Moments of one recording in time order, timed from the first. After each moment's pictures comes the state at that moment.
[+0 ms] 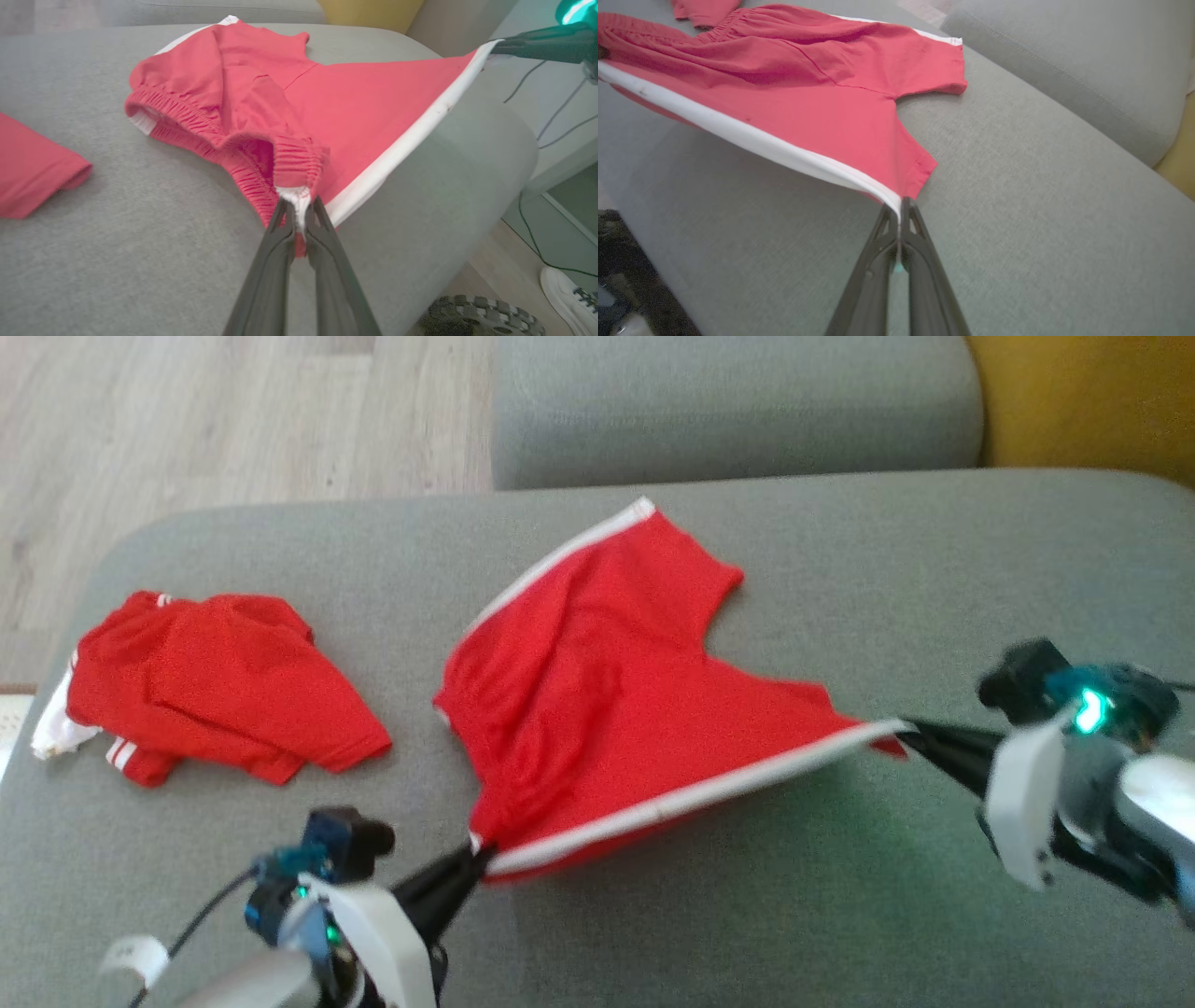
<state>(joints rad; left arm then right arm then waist) -0.39 0.55 -1.13 0.29 -0.97 -0.02 -0.18 -0.74 -0.82 1.28 0.33 0.88 0.13 0.13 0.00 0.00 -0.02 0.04</state>
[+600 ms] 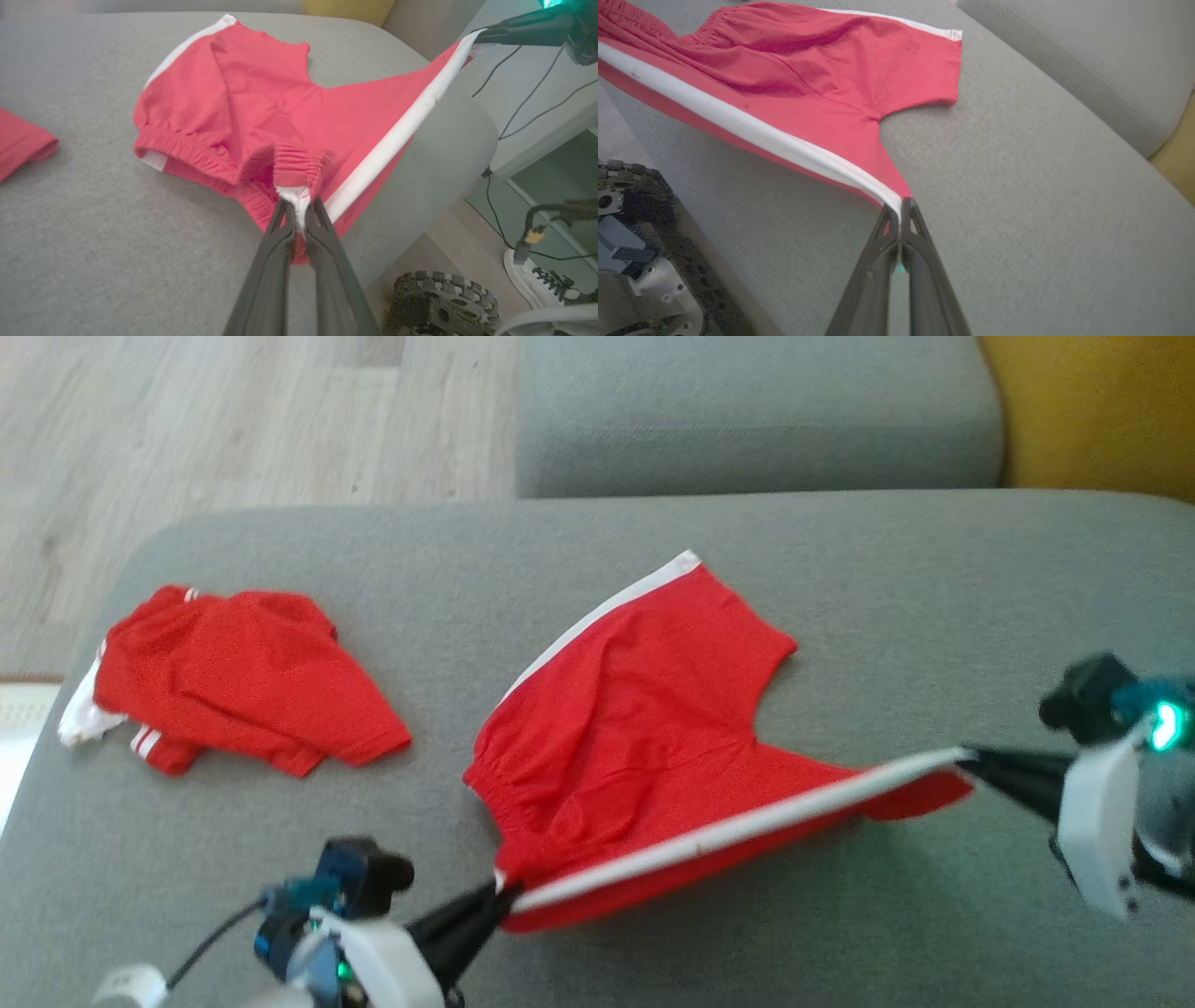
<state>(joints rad) -0.30 0.67 -1.15 -0.03 -0.99 0.10 -0.09 -0.61 -1.05 1.16 0.02 0.90 0.13 0.30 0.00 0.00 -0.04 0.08</state>
